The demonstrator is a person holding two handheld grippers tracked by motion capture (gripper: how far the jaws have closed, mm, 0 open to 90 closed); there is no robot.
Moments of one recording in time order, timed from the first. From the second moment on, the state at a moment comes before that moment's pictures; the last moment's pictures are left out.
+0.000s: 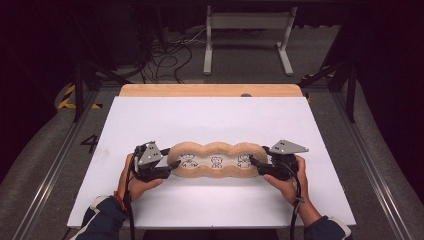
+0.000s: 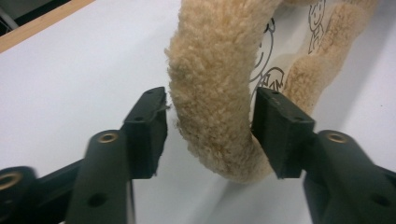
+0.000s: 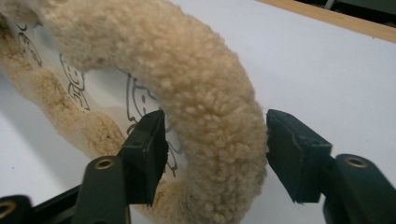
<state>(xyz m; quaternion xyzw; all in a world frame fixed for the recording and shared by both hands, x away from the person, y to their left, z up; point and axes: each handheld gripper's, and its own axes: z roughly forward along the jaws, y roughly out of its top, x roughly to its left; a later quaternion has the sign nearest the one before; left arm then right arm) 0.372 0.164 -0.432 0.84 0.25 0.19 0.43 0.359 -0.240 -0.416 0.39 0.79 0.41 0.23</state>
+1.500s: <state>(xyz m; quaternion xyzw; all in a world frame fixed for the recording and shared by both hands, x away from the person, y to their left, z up) 0.349 0.168 -0.425 0.85 0.24 0.20 0.43 0.353 -0.248 -0.410 0.36 0.81 0.40 0.24</state>
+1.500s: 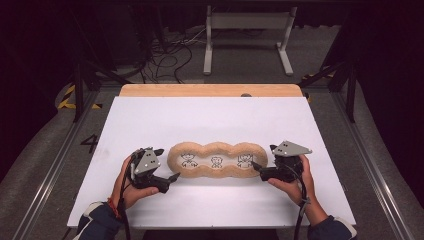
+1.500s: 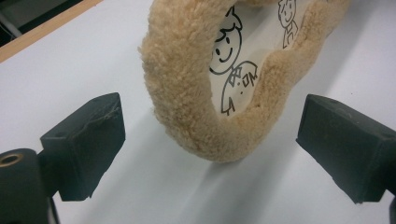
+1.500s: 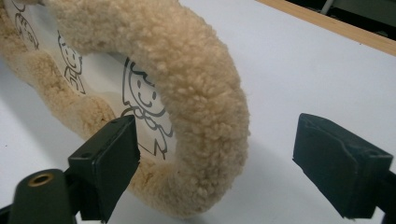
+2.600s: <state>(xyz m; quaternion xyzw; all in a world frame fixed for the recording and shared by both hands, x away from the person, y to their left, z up) 0.334 0.183 -0.429 0.84 0.25 0.20 0.43 0.333 -0.261 -0.409 0.35 0.82 0.37 0.26</state>
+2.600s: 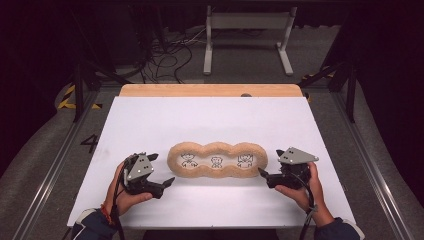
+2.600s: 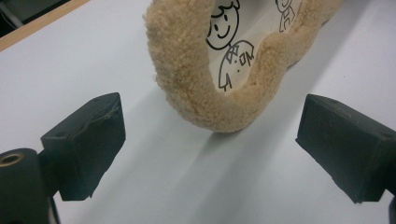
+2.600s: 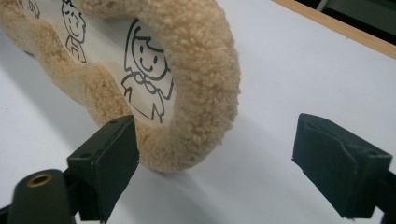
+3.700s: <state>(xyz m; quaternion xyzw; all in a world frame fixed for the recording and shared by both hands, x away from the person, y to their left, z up) 0.318 0.221 -0.442 0.85 0.27 0.21 0.41 0.309 -0.291 -0.424 0.36 0.81 0.35 0.29</state>
